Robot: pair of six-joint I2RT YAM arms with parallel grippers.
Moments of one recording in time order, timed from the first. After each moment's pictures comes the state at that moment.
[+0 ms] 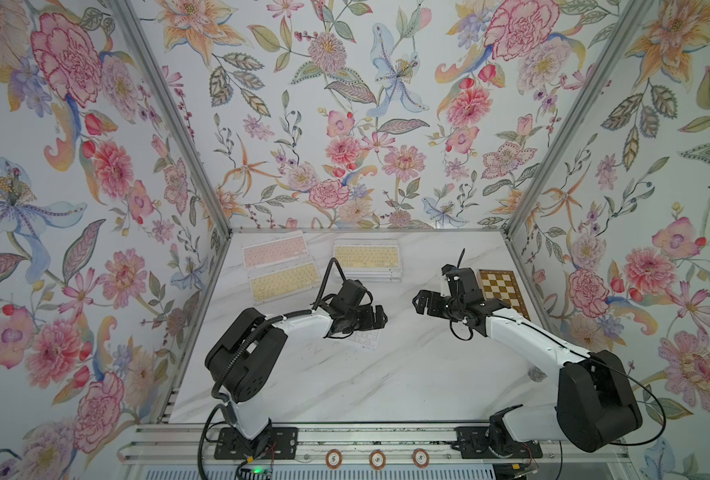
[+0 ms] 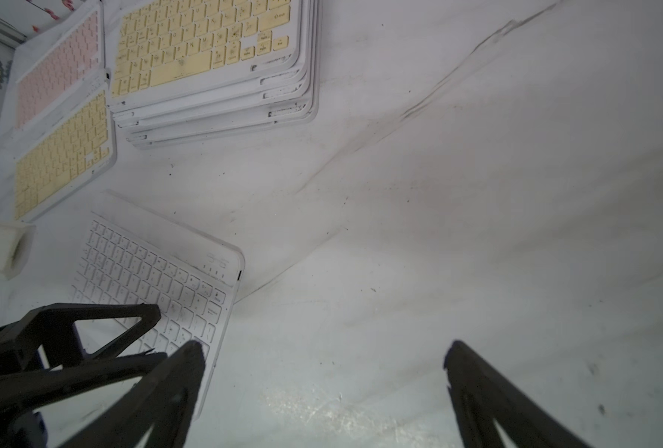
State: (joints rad) left arm -0.66 1.75 1.02 -0.17 0.21 -0.71; right arm 0.38 1.40 0.83 -0.28 -0.14 0.49
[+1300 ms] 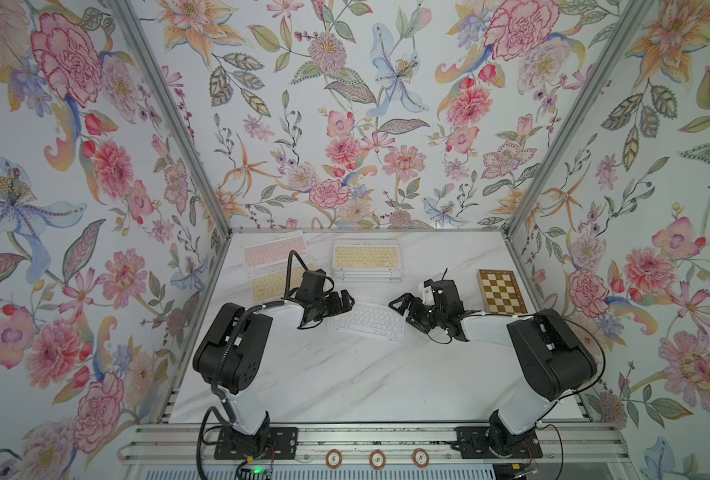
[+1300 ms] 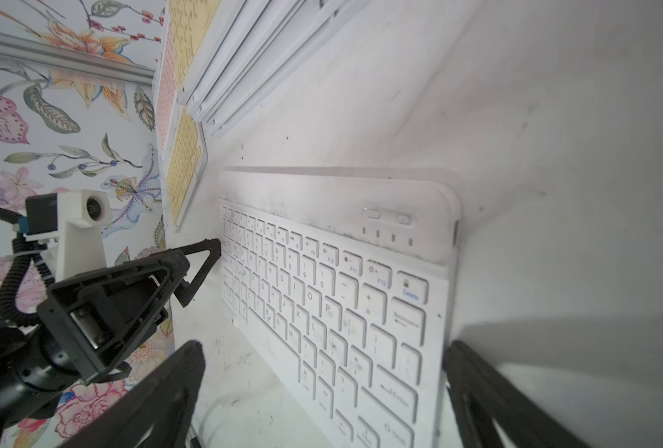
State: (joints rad) left arm -0.41 1.78 0.90 0.05 0.31 -0.63; right arm 0.37 1.69 0.72 0.25 -0.48 0.87
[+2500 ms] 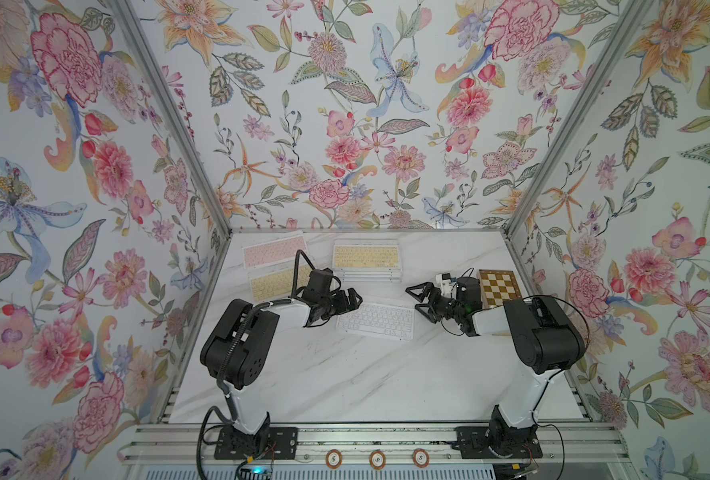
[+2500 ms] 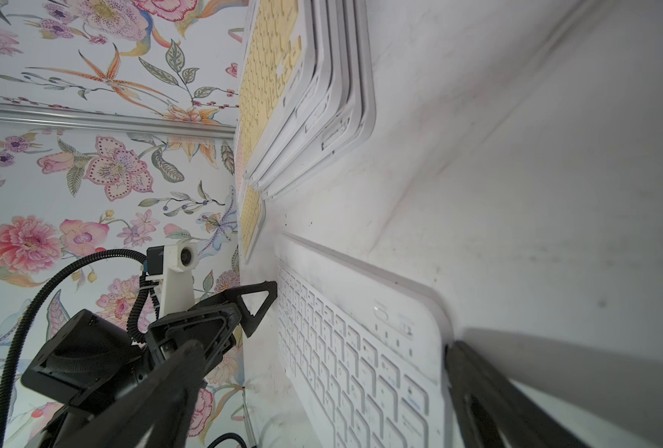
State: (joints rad) left arm -0.44 1.82 0.93 0.08 0.33 -0.68; right arm 0.18 1.88 0.70 0.64 -0.75 0.99
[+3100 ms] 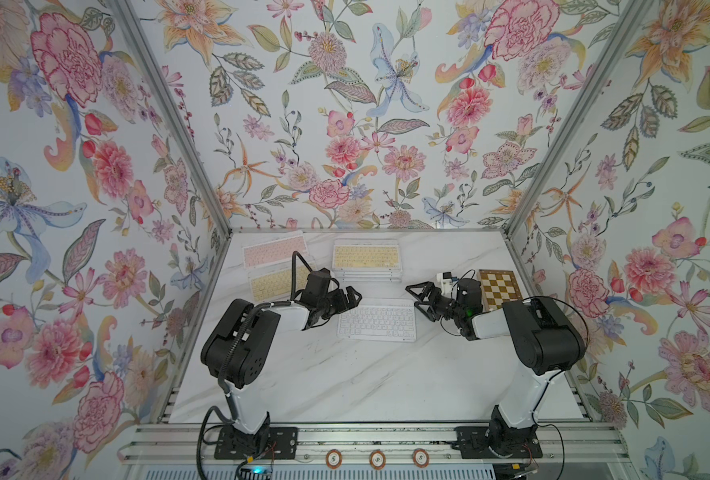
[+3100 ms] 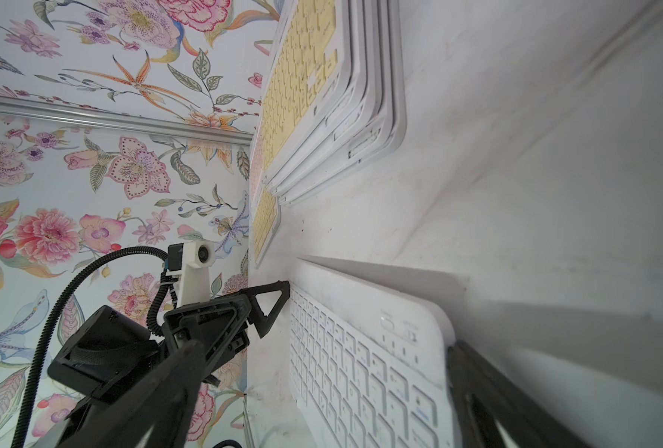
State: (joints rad) left arm -0.43 1.82 0.85 0.26 0.33 -0.78; right arm 0.20 1.83 0.67 0.73 -0.72 1.02
